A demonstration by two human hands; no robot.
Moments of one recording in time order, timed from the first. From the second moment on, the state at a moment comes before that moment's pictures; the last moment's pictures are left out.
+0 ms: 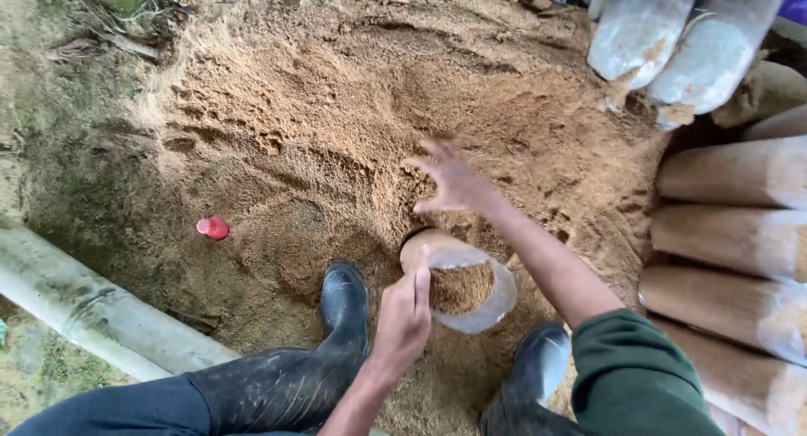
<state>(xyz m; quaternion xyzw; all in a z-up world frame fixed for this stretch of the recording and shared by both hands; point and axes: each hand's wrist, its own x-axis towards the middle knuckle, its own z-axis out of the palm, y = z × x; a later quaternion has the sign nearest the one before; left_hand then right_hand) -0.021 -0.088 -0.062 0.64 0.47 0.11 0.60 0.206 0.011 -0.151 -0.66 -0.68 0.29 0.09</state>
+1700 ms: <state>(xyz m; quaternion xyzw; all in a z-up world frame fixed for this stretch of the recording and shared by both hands) 0.000 -0.045 -0.052 0.65 0.43 0.14 0.60 0.157 -0.105 -0.030 -0.62 -0.55 0.35 0.44</state>
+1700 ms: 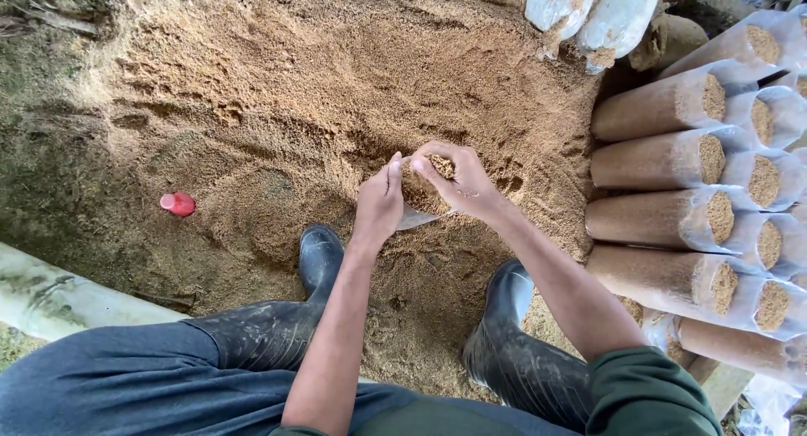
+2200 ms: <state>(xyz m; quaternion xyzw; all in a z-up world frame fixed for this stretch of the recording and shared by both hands) 0.002 -0.043 -0.041 0.66 0.42 0.15 0.61 0.161 -0.114 -0.045 -0.55 -0.58 0.33 0.51</state>
